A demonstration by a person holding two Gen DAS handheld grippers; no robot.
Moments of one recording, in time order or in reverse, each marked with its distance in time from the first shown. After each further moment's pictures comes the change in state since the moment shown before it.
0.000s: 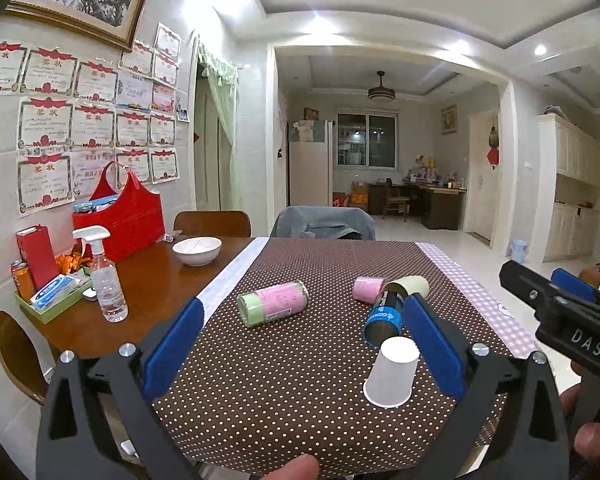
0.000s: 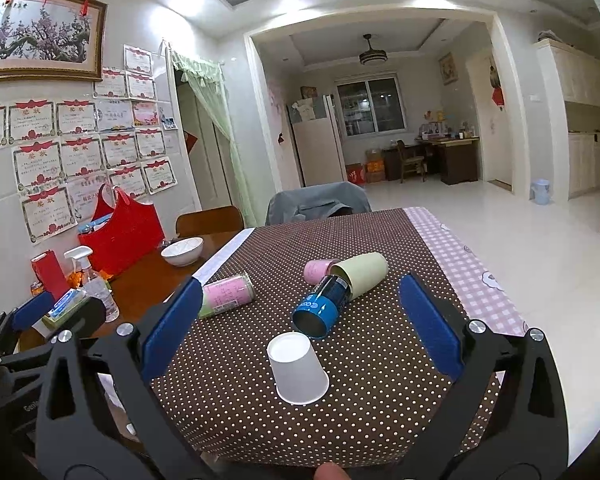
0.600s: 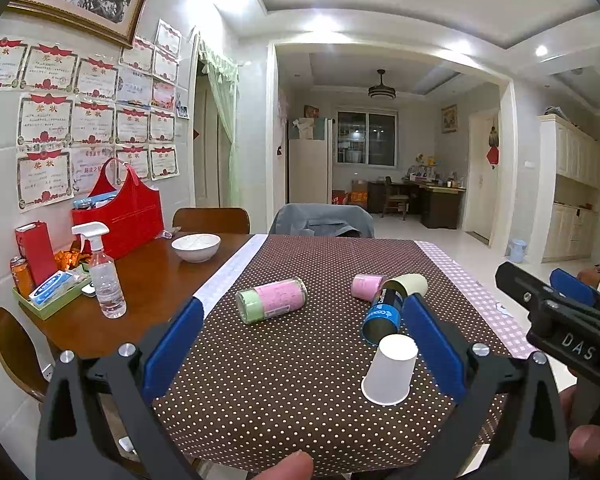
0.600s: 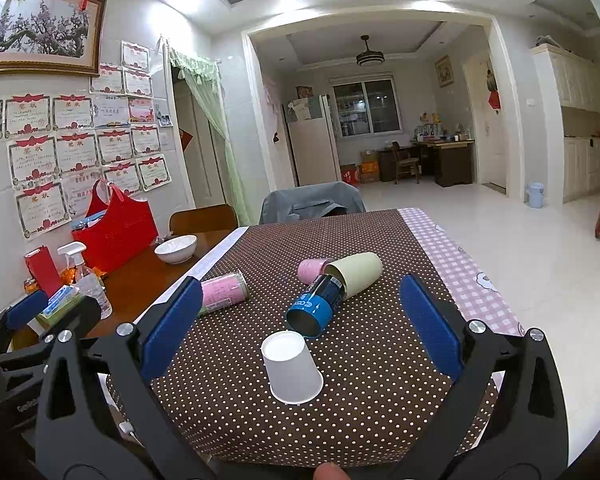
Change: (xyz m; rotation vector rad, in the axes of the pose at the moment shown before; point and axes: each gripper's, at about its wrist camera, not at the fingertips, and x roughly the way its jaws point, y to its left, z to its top) left arm -0.003 0.000 -0.001 -0.006 0.003 -0.007; right arm -0.002 0.001 0.000 -0.014 -0.002 -0.021
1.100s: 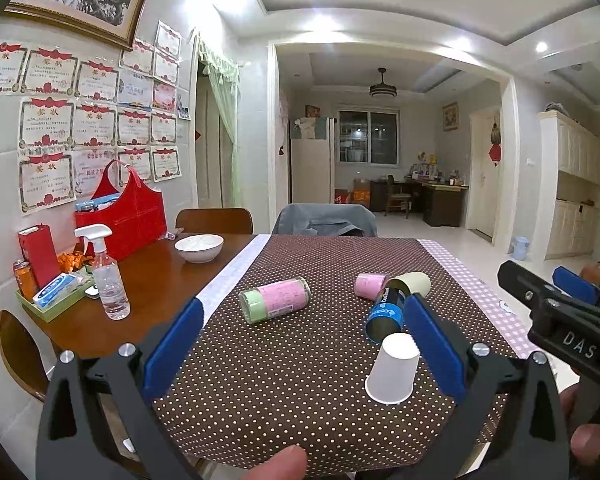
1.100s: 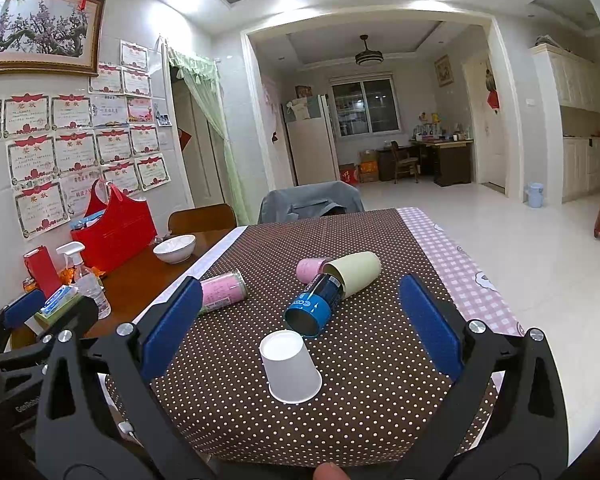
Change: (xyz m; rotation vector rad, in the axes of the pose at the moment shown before) left arm -0.001 -0.001 -0.001 0.012 0.002 0.013; right arm 0.001 0.001 -0.002 -0.001 -0.002 -0.005
